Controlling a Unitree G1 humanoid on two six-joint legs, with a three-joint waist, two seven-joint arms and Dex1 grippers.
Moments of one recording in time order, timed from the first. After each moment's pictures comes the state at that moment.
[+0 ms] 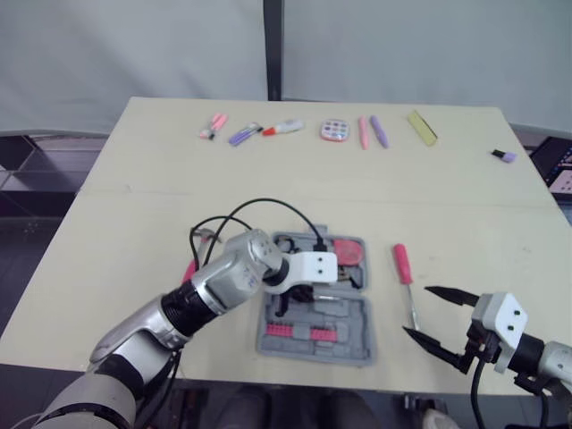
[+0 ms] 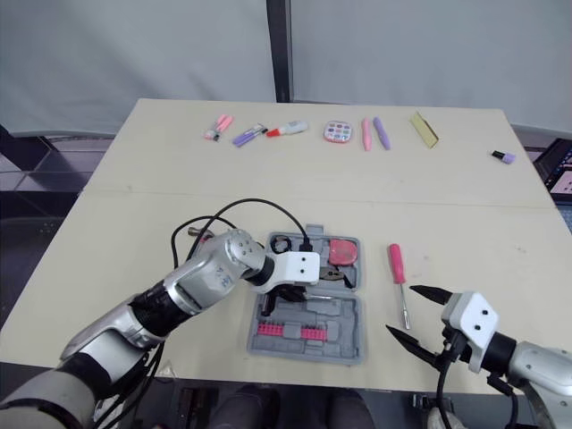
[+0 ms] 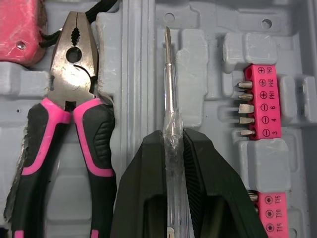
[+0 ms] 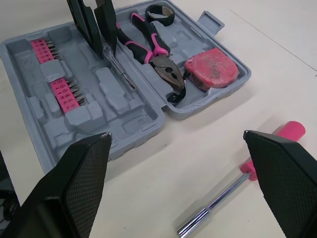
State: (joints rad) left arm -0.82 0.42 -0.75 -0.10 0.13 0.84 -1.04; right arm 0.43 -0.73 -0.37 -0.43 0.40 0.10 0.95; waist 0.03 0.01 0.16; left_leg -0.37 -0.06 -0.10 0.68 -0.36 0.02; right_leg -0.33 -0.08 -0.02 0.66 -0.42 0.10
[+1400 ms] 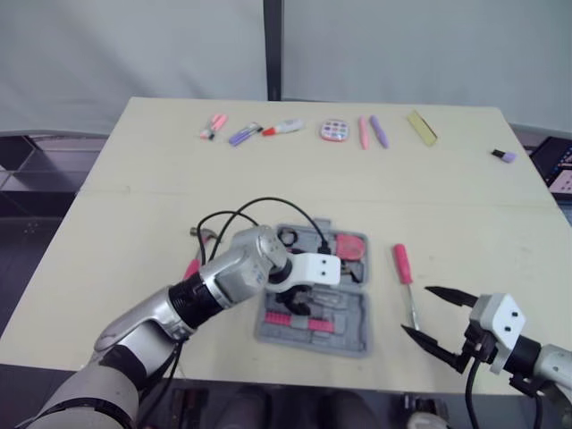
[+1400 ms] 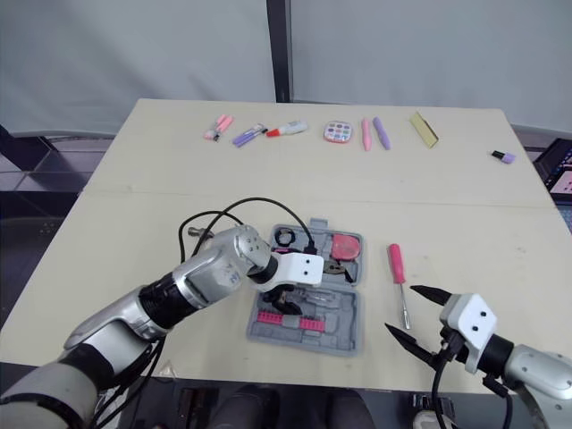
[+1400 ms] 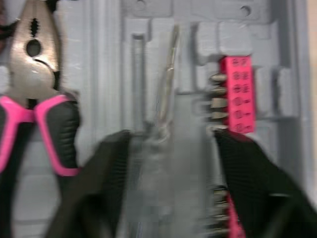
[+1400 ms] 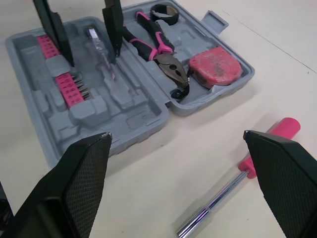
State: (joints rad) left arm -0.88 0.41 -0.81 -0.05 0.16 0.86 -1.11; right arm 0.44 -0.70 -0.36 -0.43 0.38 0.09 0.92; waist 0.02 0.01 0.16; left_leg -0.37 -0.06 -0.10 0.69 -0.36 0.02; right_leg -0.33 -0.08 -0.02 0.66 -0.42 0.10
